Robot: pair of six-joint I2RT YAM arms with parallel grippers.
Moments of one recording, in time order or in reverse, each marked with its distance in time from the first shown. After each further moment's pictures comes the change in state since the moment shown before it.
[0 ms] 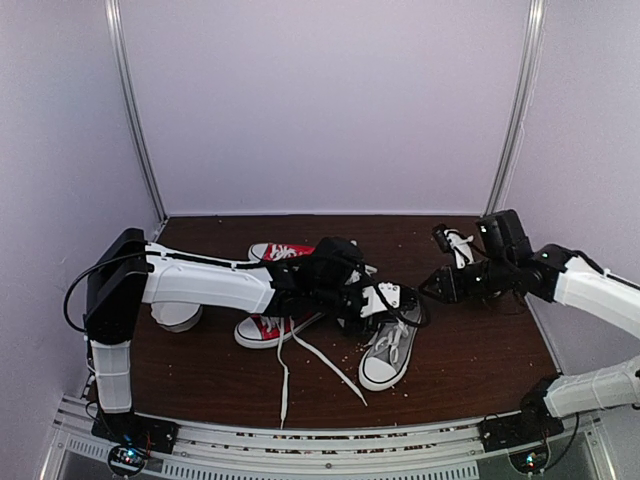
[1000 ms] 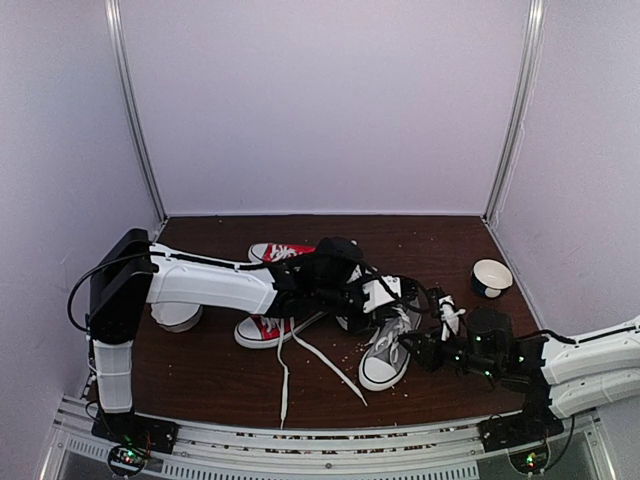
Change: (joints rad) left arm 0.004 0.016 0.000 0.057 -0.038 -0.112; right arm 0.437 -0.090 -0.635 0.879 0.432 0.287
